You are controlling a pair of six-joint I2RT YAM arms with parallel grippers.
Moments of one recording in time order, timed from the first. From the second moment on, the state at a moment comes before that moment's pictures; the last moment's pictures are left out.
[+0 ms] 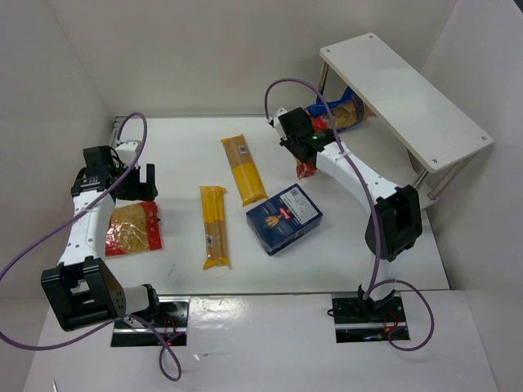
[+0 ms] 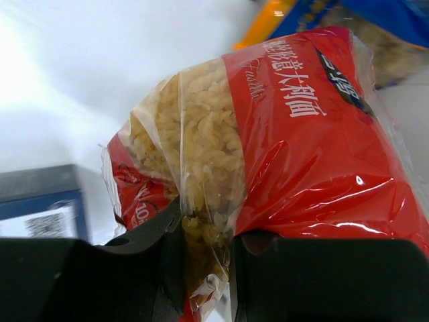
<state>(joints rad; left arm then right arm) 0.29 1.27 1.04 -0.63 0.27 0.25 0.54 1.80 1.64 -0.67 0.46 -0.40</state>
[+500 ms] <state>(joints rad) 0.33 1.25 1.02 -0.62 0.30 0.25 0.52 1.80 1.49 -0.40 0.75 -0.71</state>
